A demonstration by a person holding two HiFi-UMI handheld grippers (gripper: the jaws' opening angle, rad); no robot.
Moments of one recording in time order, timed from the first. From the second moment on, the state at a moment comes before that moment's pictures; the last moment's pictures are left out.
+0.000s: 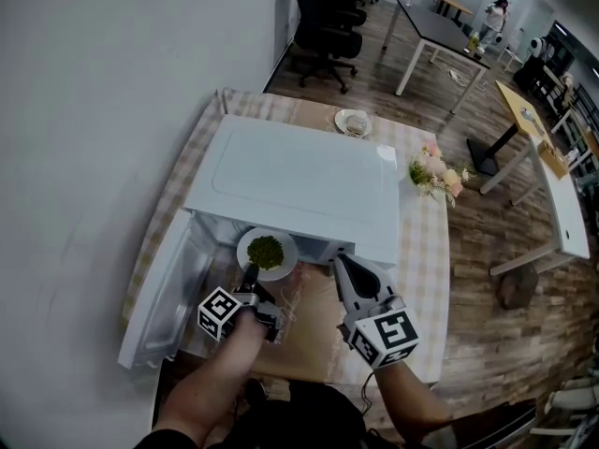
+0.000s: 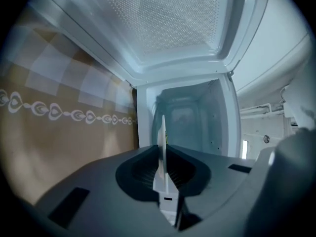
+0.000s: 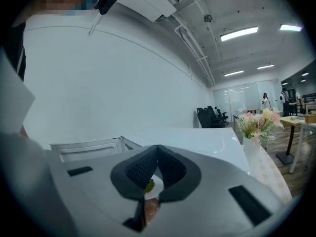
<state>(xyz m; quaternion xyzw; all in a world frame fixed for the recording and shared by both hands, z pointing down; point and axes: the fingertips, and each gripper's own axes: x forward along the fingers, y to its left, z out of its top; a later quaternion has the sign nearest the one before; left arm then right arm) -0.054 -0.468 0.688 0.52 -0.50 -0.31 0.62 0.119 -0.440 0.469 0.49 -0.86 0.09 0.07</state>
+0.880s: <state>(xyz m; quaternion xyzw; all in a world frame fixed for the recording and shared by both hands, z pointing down) -0.056 -0.498 0.709 0.51 -0.51 -0.33 0.60 0.127 -0.440 0.480 0.51 -0.85 0.10 0.08</state>
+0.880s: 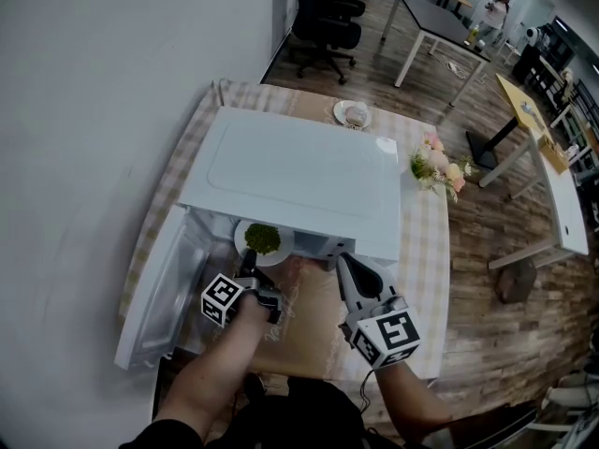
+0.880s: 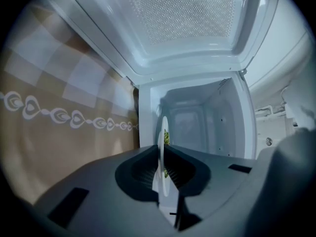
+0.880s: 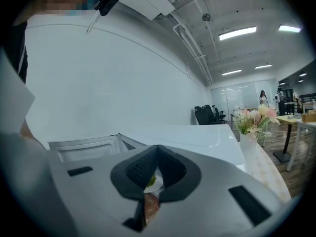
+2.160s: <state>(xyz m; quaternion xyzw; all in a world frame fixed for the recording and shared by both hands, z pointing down) -0.045 -0.461 0.687 0.76 -0.56 0.01 0.34 0.133 -0.406 0.477 0.52 -0.85 0.10 0.05</state>
